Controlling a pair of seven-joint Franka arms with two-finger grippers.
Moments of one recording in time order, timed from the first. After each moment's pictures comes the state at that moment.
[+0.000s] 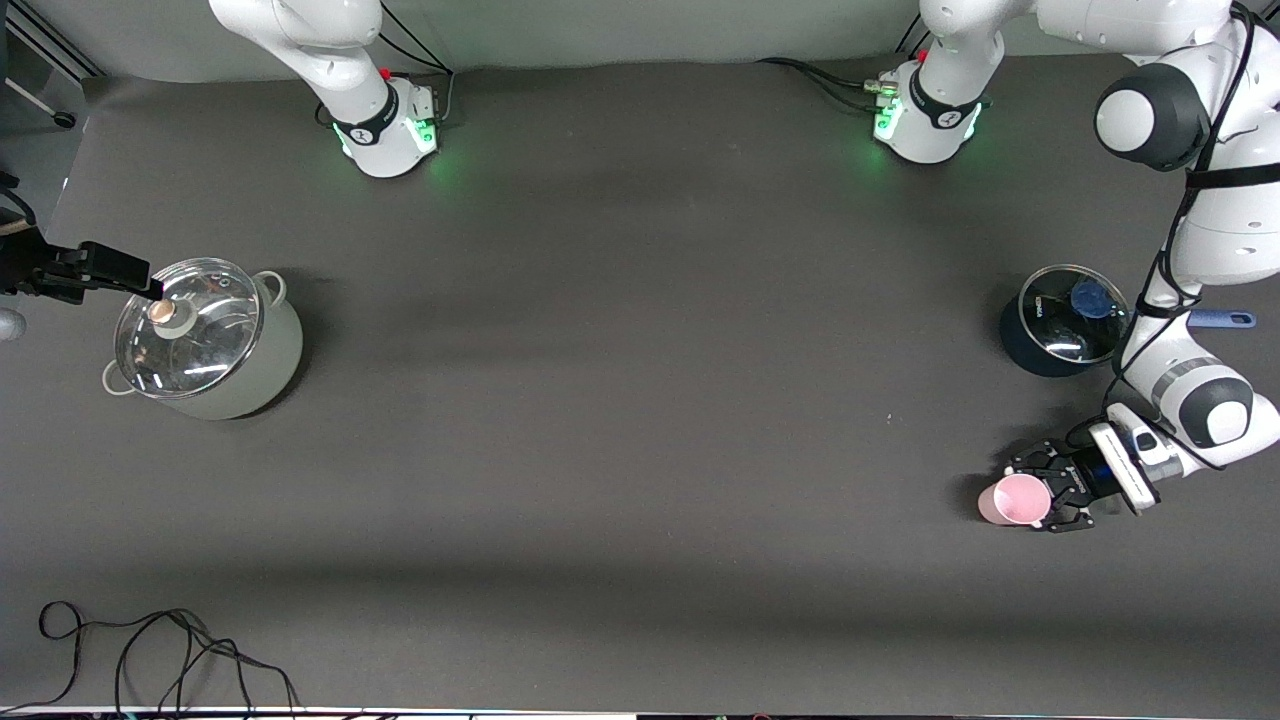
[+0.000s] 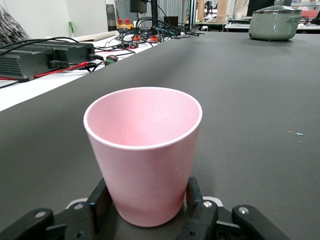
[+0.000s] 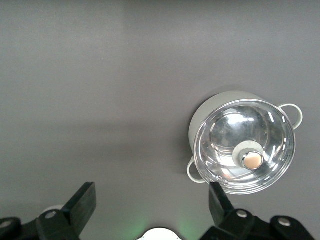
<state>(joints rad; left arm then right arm) 0.42 1.06 -0.06 -1.39 -1.25 1.85 2.42 -0.18 0.05 0.09 -1.53 0.03 1.46 -0.07</state>
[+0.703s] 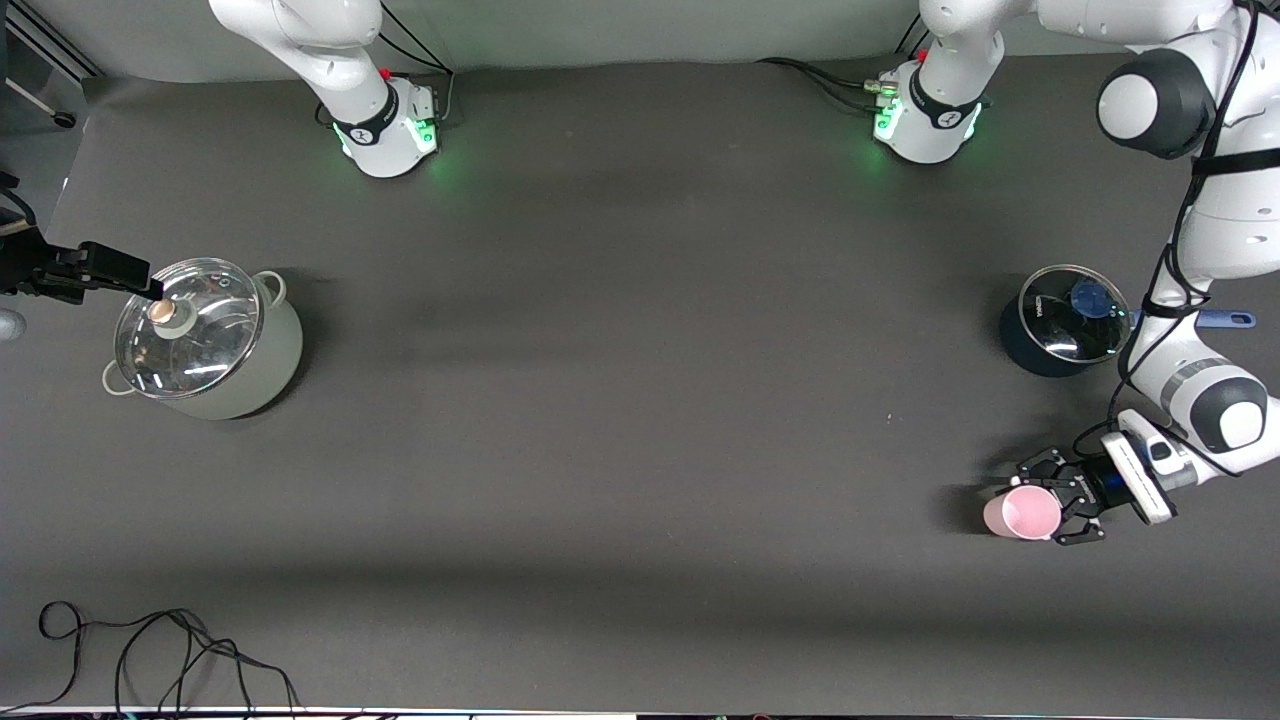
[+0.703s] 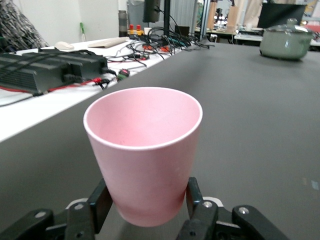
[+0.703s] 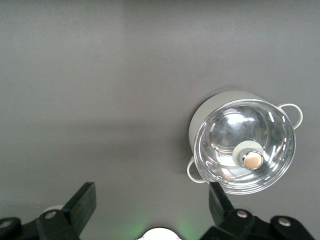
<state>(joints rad) 0.40 0.97 -0.11 -1.41 -1.26 1.89 2.26 -0.18 0.06 0.09 -1.53 0.03 1.45 -0.07</state>
